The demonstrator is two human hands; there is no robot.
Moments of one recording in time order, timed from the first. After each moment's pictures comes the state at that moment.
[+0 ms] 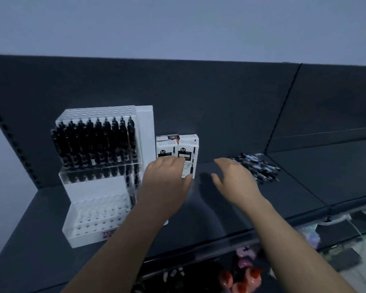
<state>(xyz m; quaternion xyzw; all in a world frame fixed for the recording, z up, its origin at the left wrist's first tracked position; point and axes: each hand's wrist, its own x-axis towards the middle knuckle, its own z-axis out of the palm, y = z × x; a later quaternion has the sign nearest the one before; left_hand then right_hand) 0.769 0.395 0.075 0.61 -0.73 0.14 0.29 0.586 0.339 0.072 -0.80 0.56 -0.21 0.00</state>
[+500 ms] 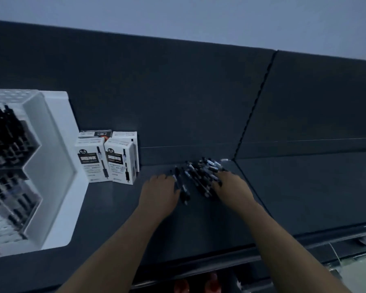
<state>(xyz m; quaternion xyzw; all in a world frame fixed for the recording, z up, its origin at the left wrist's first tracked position) 0.595 0.245 -0.004 0.73 -0.67 -0.01 0.10 0.404 0.182 0.011 -0.79 0.59 -0.11 0.08</state>
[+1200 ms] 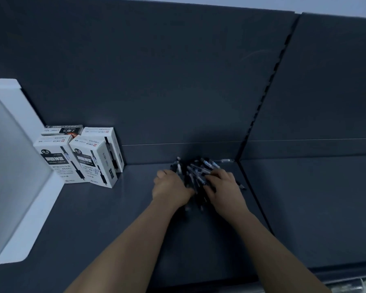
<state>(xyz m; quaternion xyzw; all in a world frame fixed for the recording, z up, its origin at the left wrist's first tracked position) 0.535 0.146 -0.037 0.84 -0.49 -0.20 0.10 0.382 0.112 -0.051 -0.84 0.49 -0.19 0.12</state>
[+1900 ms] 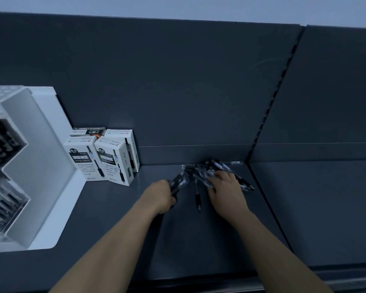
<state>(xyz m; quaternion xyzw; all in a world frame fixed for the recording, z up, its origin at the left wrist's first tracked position) 0.588 0.195 -0.014 0.80 -0.54 -0.24 0.06 0.405 0.129 -0.046 -0.85 0.49 -0.16 0.07</state>
